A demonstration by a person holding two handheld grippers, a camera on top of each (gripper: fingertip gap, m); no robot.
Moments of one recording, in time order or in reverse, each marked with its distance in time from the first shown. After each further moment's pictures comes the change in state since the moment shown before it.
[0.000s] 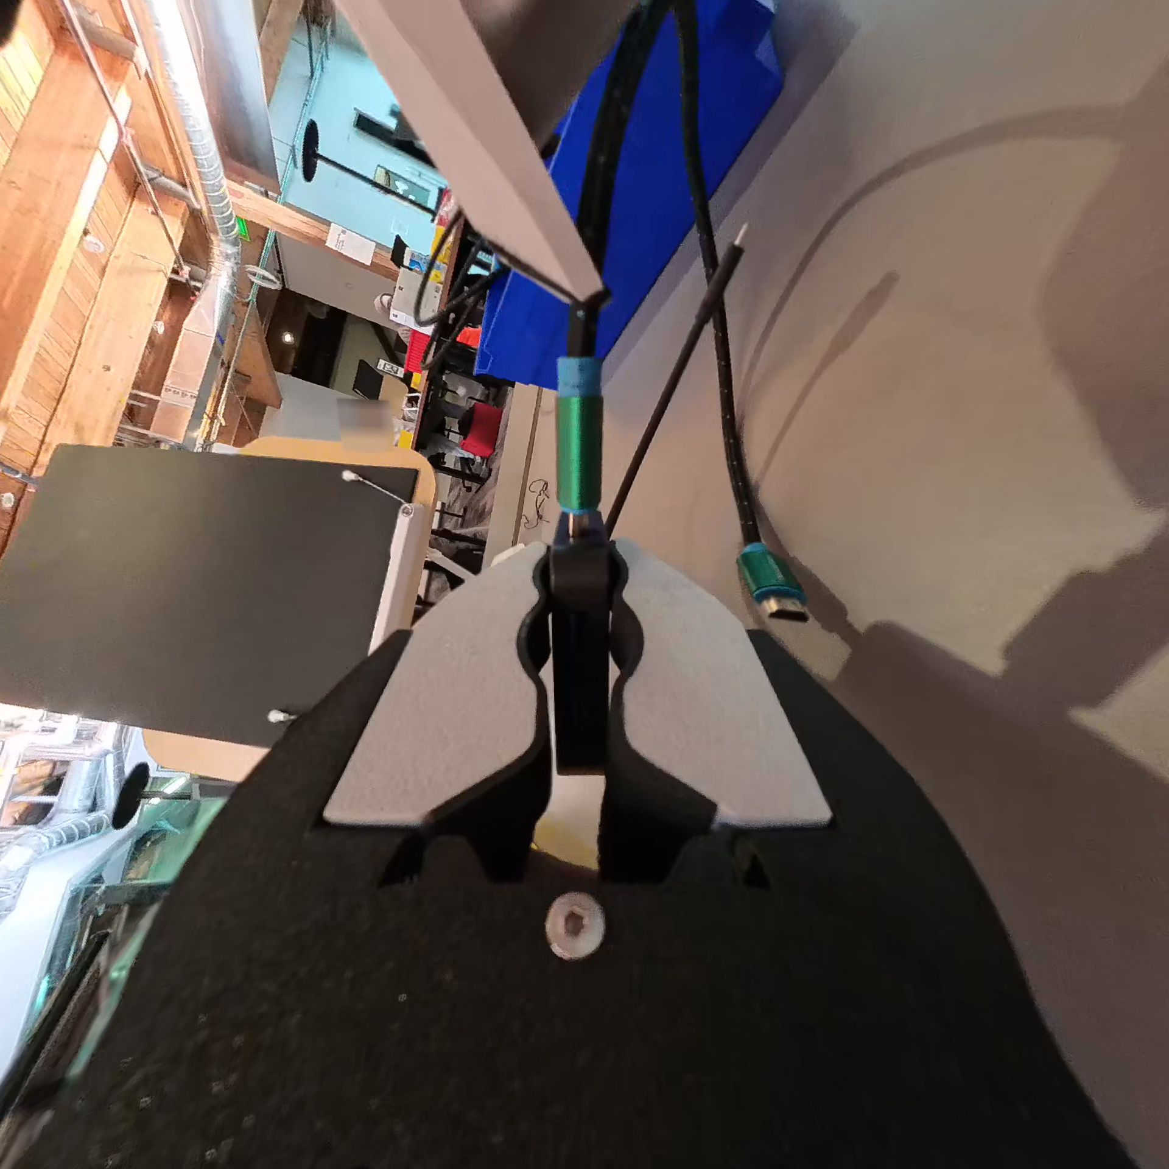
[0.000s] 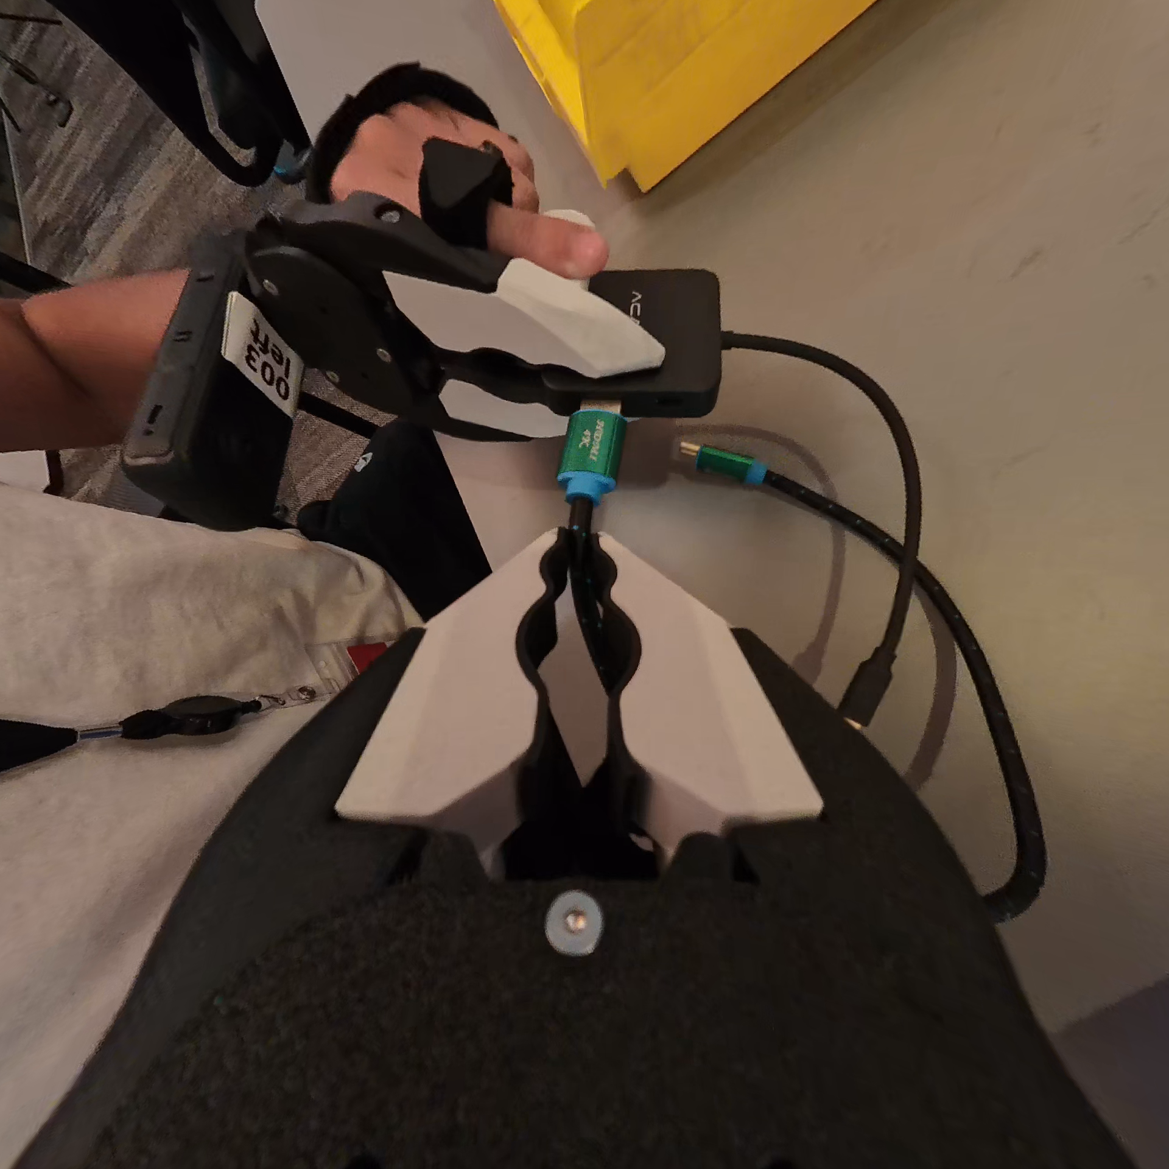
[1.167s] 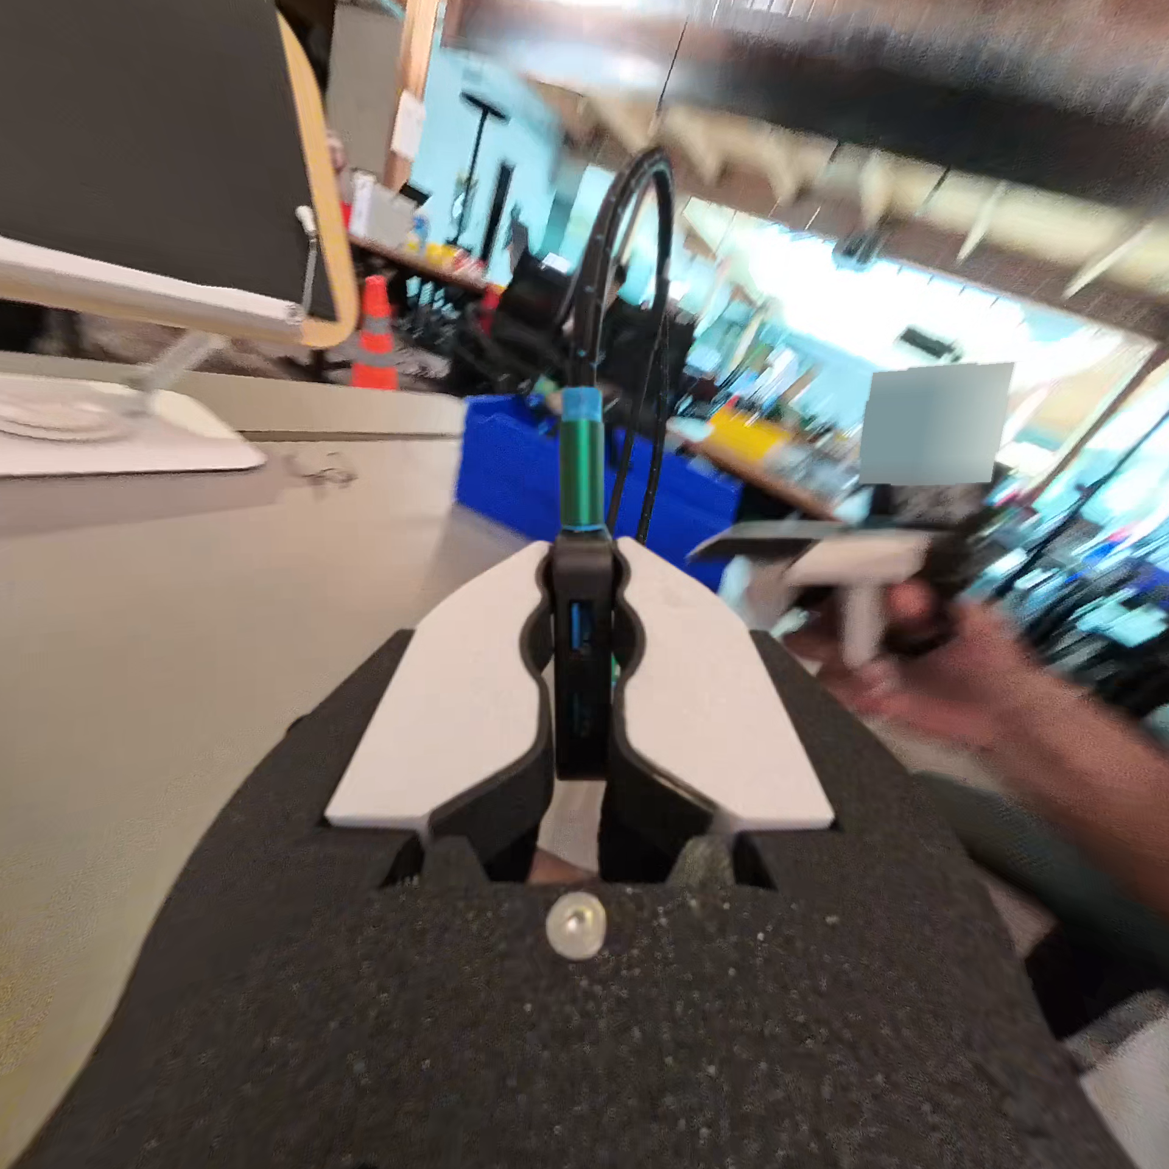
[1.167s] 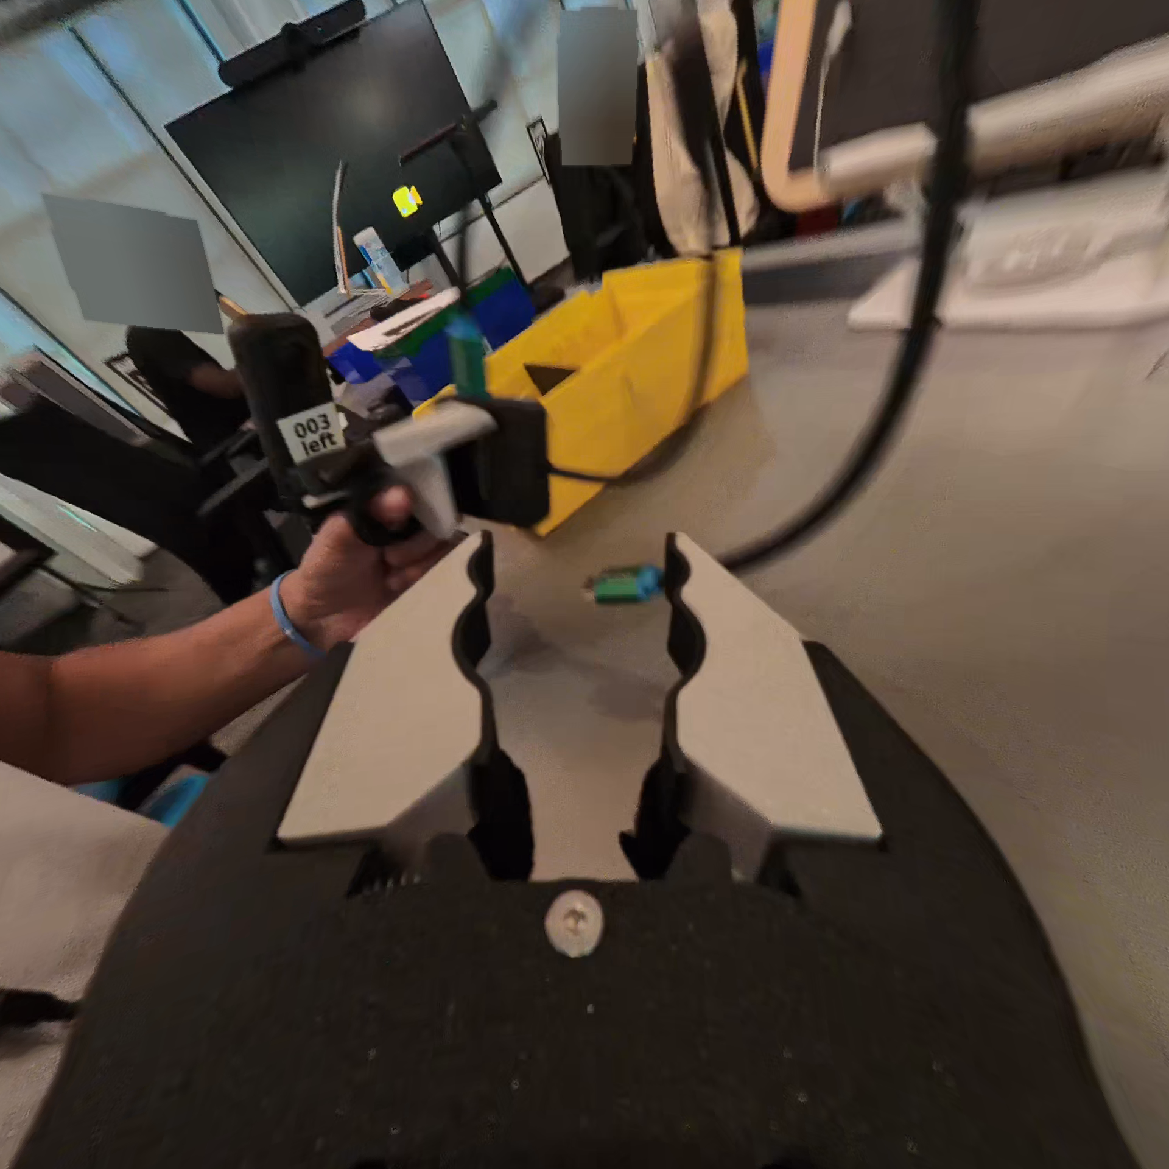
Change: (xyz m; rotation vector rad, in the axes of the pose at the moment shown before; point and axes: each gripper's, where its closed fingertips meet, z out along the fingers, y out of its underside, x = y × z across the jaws) left arm -0.067 0.003 -0.009 0.419 0.095 -1.532; right arm 0.043 -0.019 -0.042 0.801 0.114 0.099
